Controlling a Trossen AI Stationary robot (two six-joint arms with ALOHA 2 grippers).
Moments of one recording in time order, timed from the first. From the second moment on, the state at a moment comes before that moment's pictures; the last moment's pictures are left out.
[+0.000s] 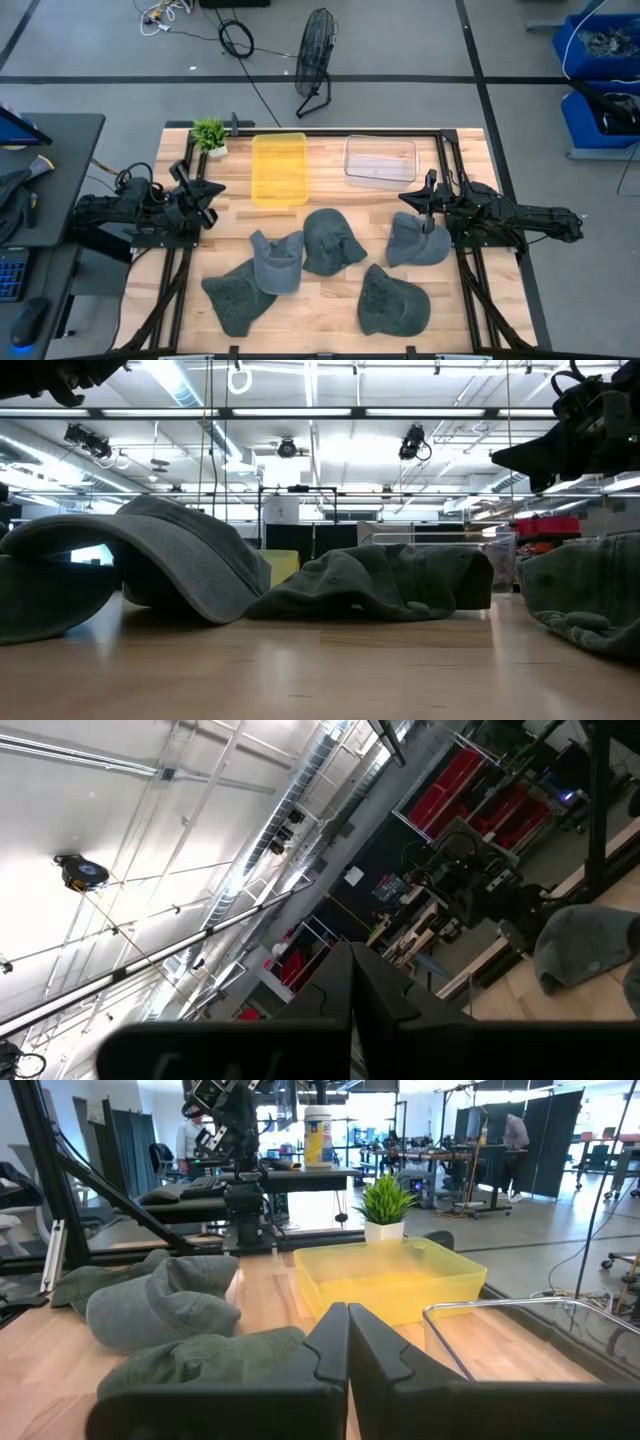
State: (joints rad) left arm -0.08 0.01 0.22 0.17 -0.21 0.97; right arm -0.12 0.02 0.02 0.01 0.04 0.02
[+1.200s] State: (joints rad) left arm -0.08 0.01 0.22 0.18 -0.21 0.46; right arm -0.12 0.02 0.02 0.01 0.04 0.02
